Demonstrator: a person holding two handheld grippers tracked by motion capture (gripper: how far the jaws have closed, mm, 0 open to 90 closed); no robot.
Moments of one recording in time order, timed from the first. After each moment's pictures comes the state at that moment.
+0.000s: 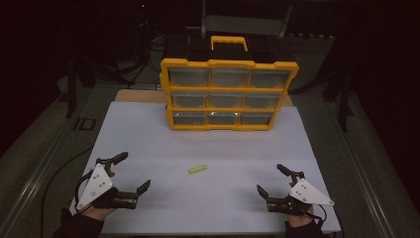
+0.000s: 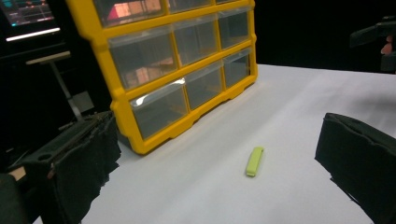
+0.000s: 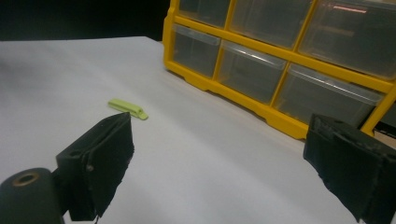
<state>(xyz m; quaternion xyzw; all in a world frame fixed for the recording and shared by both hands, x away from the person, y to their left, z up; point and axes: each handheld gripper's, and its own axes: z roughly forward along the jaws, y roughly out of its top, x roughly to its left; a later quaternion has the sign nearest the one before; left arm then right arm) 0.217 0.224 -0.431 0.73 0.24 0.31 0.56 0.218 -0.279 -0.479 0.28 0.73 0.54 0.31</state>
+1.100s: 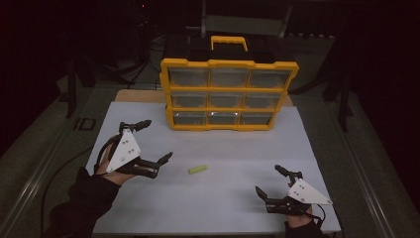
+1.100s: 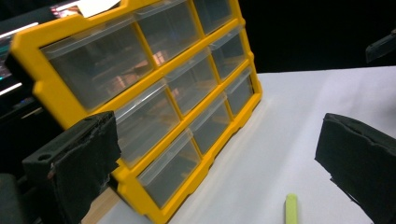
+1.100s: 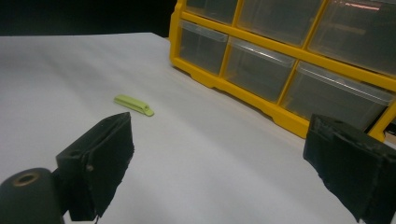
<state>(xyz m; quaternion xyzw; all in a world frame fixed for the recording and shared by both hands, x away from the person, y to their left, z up) 0.277 0.173 -0.374 0.76 0.15 0.34 0.52 0.218 -0.276 -0.479 0.27 0.74 0.53 0.30</state>
